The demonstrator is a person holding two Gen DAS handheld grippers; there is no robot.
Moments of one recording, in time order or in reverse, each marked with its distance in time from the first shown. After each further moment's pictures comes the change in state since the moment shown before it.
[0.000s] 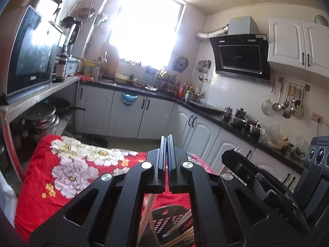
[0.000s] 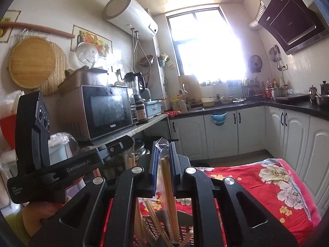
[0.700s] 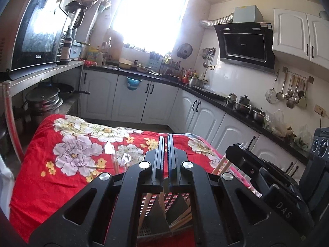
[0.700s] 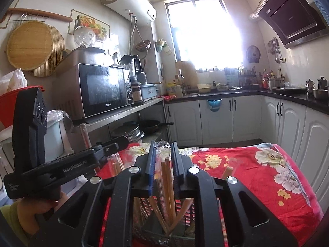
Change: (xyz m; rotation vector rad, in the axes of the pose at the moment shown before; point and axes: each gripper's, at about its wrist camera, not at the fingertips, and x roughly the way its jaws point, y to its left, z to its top) left arm 0.000 0.016 -0.048 -0.010 0.083 0.020; right arm -0.005 -0.001 -0.042 -0.017 0.099 -0.033
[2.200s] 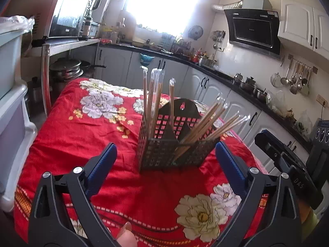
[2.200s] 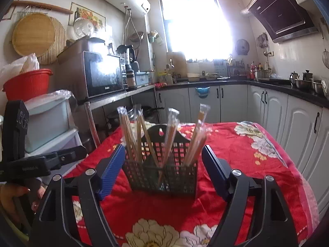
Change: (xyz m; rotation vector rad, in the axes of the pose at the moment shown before) left arm -0.107 -0.004 -0.084 -0.040 0.145 0.076; right arm -0.105 0.011 -0.060 0.001 0.074 -0.073
